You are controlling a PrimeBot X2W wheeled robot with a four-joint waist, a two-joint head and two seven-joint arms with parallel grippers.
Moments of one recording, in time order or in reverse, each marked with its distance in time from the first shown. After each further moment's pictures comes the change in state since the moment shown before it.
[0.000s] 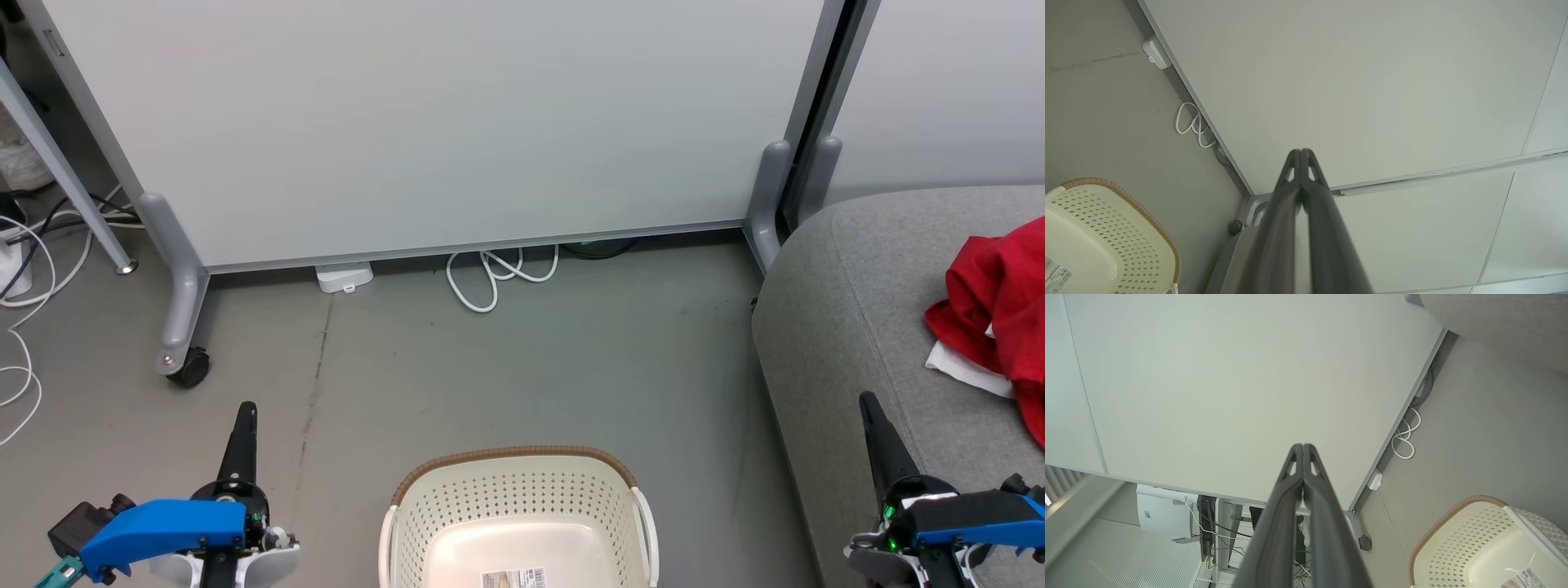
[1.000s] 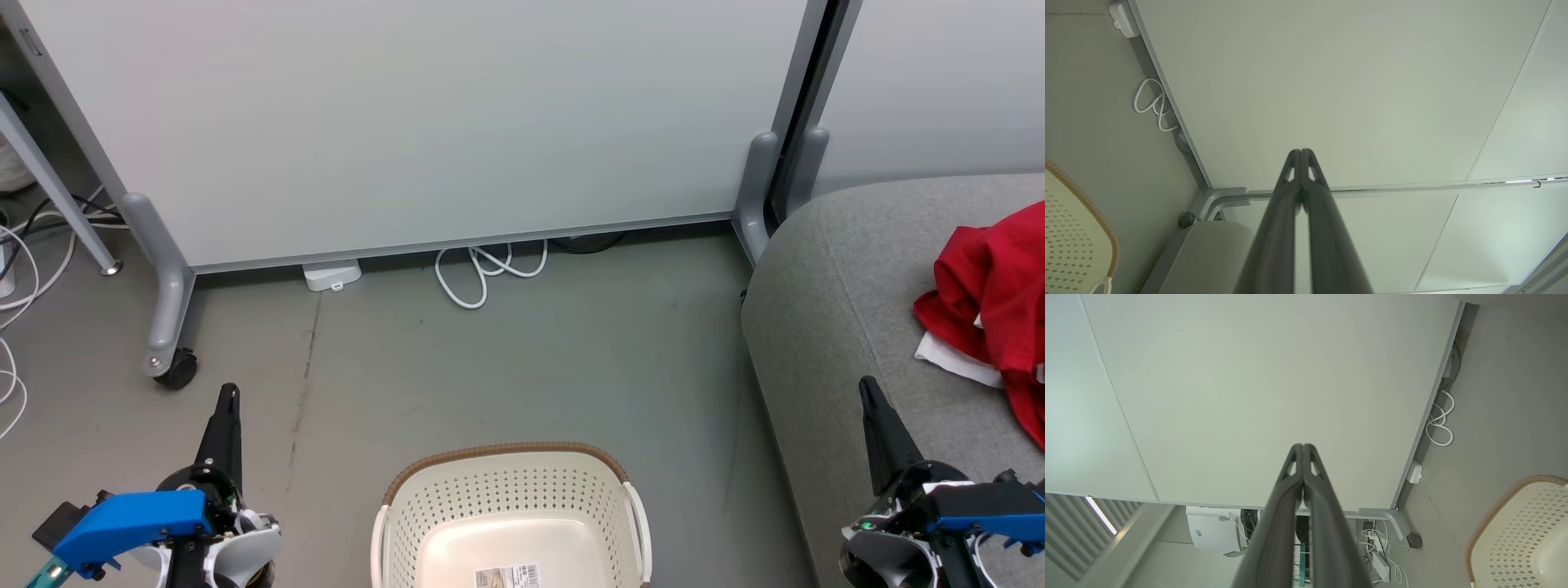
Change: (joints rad) left arm -0.015 -0.009 0.054 -0.036 -0.188 0.000 0.057; right arm -0.025 -0.002 0.003 0.000 0.220 0.000 0.031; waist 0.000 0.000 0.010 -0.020
